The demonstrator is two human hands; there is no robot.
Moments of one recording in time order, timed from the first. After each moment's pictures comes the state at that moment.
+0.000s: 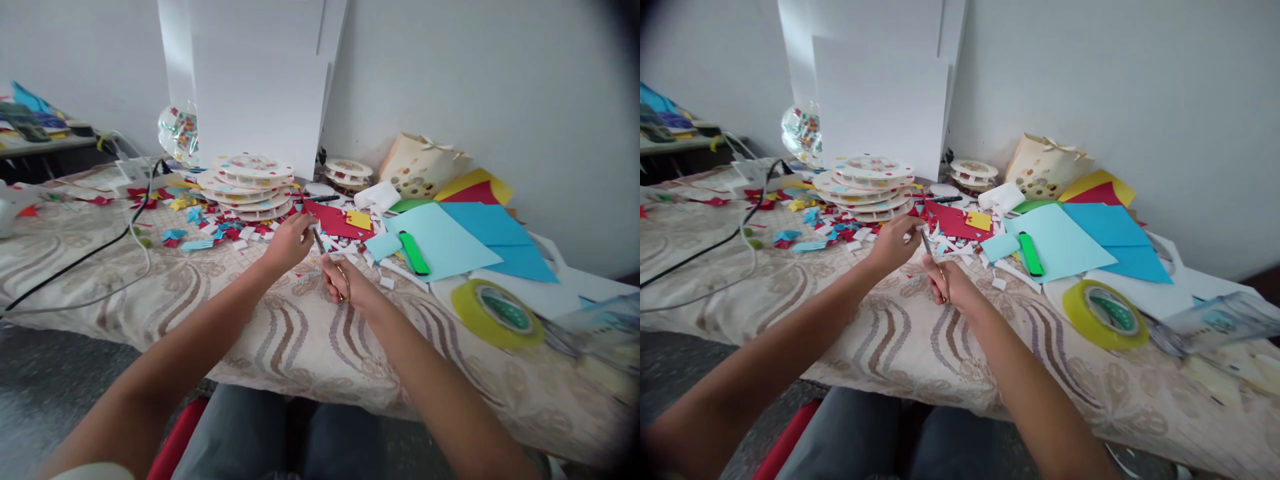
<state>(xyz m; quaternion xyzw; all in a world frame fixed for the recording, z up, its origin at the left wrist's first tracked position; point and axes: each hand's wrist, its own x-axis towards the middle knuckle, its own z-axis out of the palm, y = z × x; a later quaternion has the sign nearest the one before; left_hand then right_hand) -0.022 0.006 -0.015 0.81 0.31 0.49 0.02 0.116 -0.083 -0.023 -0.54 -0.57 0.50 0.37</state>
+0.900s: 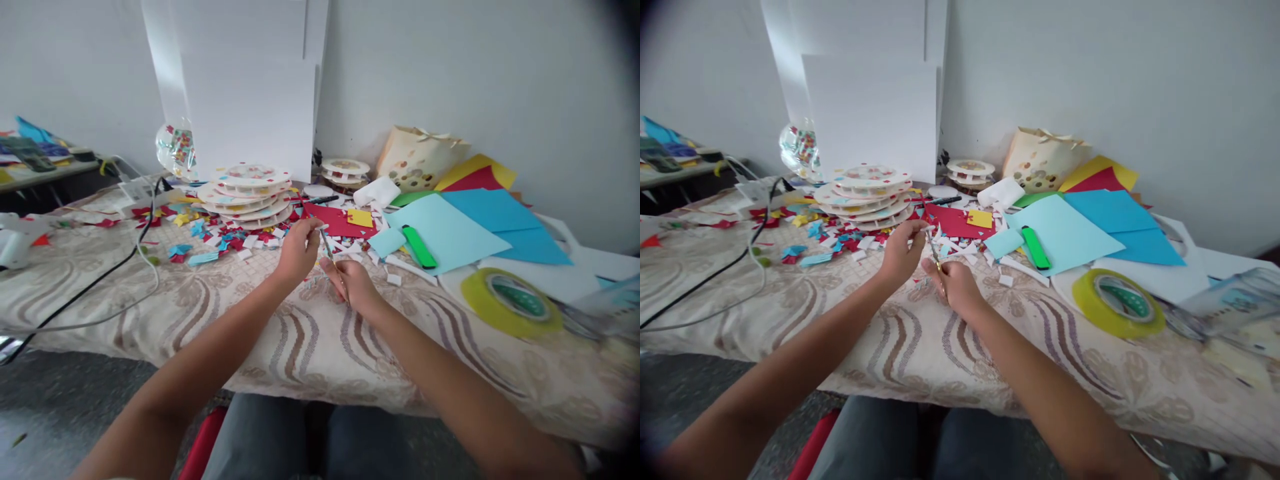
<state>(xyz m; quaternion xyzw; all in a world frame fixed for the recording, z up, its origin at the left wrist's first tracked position) -0.011 -0.007 -0.016 0.76 0.34 0.54 0.14 0.109 -0.085 -0.026 -0.64 -0.60 0.31 0.37</state>
